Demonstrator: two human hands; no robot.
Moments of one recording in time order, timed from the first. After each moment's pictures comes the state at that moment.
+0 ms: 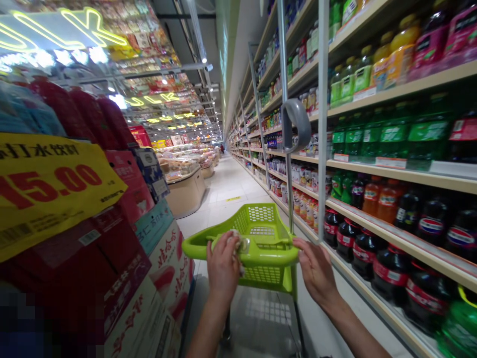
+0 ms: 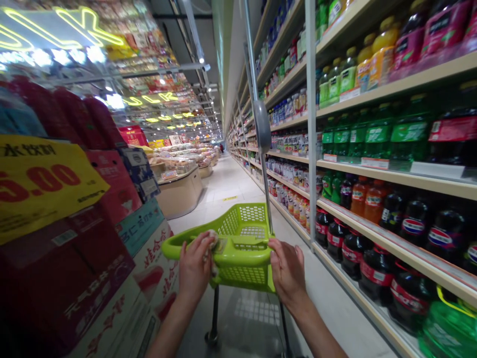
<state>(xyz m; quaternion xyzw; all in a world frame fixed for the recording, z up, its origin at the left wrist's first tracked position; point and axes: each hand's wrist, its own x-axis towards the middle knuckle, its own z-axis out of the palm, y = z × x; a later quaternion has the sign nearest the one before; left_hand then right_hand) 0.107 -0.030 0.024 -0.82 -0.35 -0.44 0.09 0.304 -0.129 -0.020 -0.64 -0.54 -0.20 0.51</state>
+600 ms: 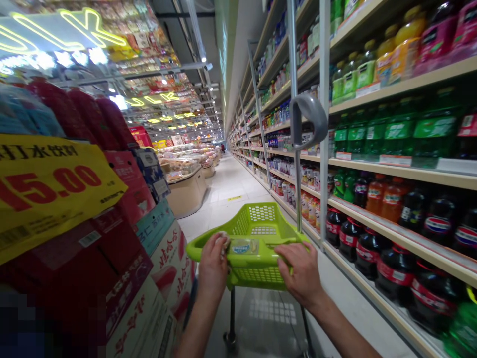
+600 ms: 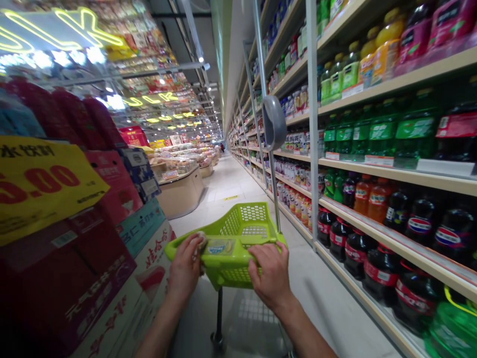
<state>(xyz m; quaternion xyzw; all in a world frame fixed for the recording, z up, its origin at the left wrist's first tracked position) 0.084 -0.005 0.020 -0.81 -0.34 -0.47 0.08 0.269 -0.119 0.001 -0.59 -0.60 -0.22 0.50</state>
